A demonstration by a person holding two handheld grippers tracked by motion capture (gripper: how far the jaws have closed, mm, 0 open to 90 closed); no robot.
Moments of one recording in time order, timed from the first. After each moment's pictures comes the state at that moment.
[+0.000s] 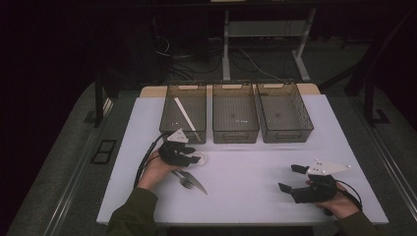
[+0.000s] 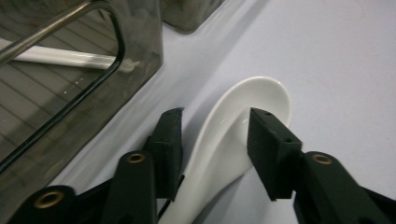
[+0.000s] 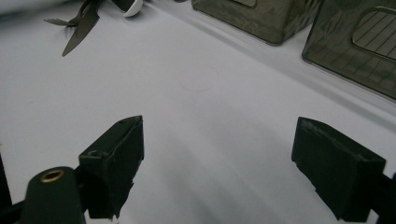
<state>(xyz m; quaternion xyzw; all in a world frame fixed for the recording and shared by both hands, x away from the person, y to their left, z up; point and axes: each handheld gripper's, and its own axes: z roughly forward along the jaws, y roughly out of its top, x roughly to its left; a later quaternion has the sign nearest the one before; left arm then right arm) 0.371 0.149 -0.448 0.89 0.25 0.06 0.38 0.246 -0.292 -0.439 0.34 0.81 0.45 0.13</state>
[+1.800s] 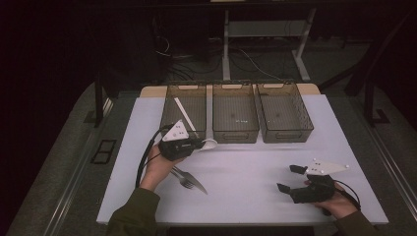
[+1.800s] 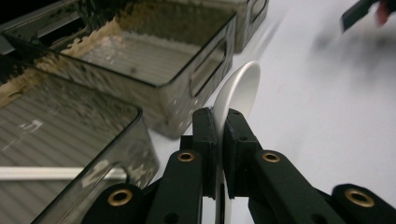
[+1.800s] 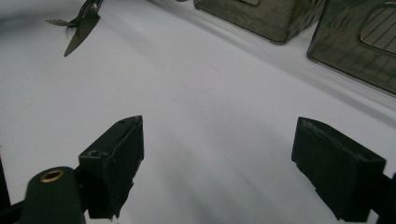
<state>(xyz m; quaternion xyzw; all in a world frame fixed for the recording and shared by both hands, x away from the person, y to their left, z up) 0.349 0.133 -0.388 0.84 0.19 0.14 0.48 0.248 -0.289 -0.442 0.35 0.81 0.46 0.13</state>
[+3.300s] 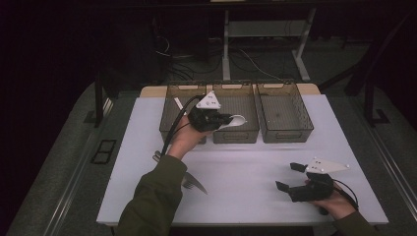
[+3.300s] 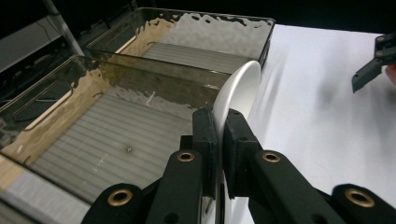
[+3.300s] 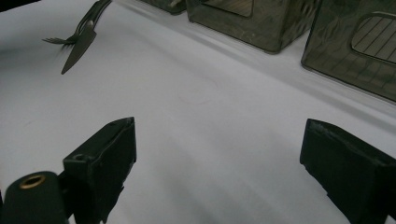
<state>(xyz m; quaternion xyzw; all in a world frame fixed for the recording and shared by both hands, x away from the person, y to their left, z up) 0.412 0.047 -0.344 0.86 0.15 0.13 0.47 0.249 -0.286 -0.441 0.36 0.79 0.47 0.13</state>
